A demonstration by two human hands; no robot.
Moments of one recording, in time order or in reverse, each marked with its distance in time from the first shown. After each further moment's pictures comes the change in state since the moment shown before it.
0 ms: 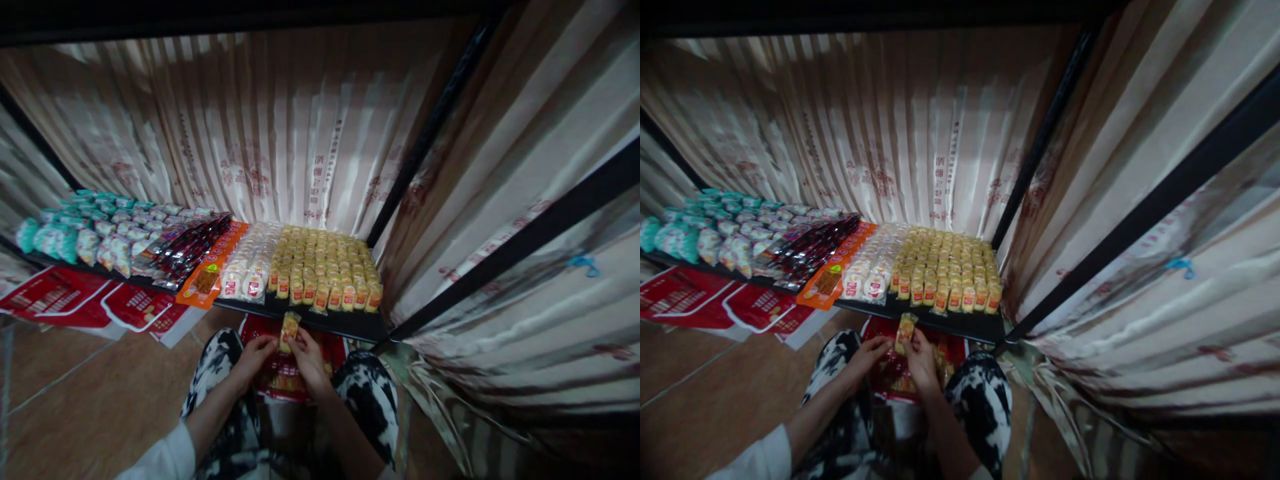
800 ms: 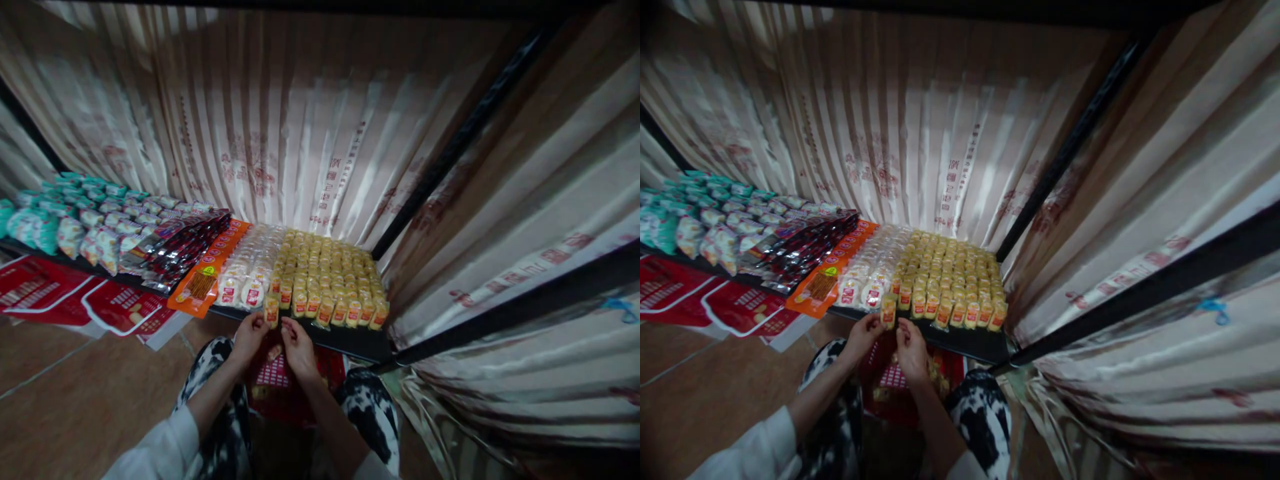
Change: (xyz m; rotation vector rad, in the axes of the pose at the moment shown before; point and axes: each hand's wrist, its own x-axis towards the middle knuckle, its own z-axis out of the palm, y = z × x) left_hand 0.061 0.034 -0.014 0.159 0.309 0.219; right_hand 0.049 -0.003 0.023 -0.253 0.030 -0.240
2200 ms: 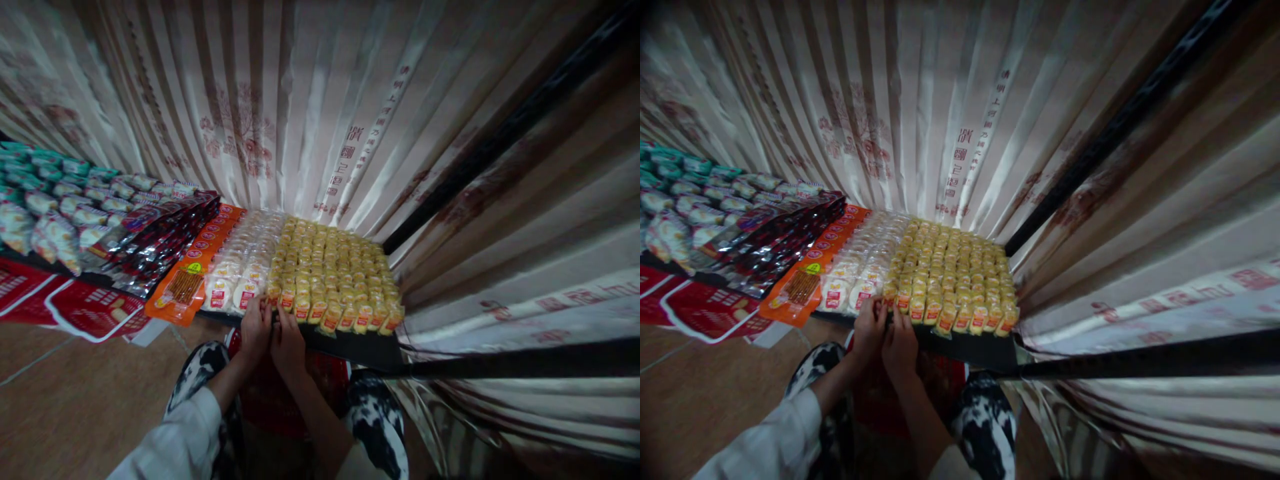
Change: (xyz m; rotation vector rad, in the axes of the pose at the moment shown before) left_hand 0.049 -0.018 0.032 0.424 0.198 0.329; right_hand 0.028 0.001 0.023 -0.581 -0.025 -0.186
